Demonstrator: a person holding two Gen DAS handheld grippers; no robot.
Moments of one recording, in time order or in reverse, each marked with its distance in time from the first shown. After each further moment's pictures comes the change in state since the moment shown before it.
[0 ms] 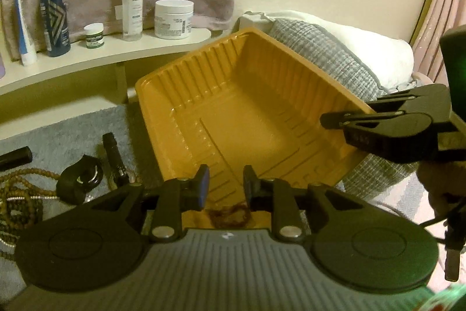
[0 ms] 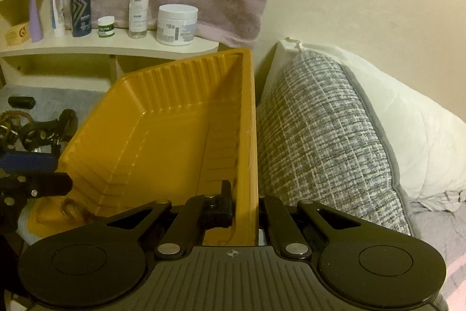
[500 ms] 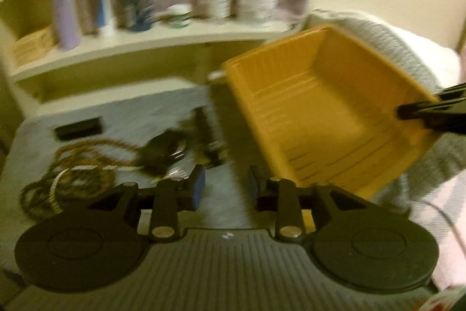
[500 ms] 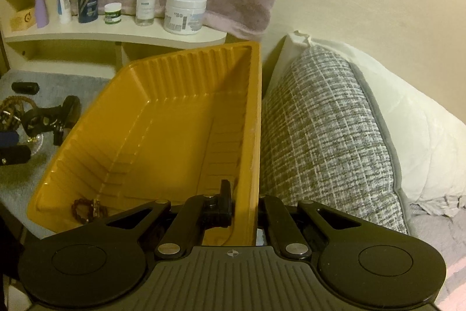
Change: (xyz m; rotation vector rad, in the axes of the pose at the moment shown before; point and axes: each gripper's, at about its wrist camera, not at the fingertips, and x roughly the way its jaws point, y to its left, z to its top) left arm -0.014 0.059 -0.028 -0.077 0.007 0.230; right arm 0.004 0.000 0.002 -0.044 0.046 0.010
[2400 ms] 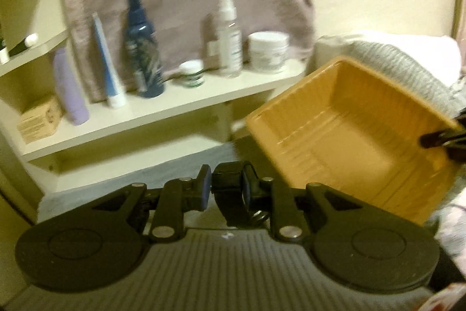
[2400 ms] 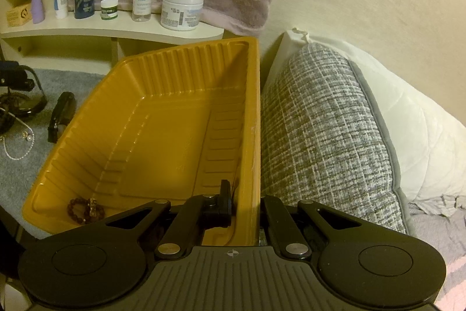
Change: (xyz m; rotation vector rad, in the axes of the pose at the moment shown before) left arm 0.000 0.016 0.053 0.146 -0.122 -0.014; right arm 0.003 -0.001 0.000 -0.001 0.003 -0.015
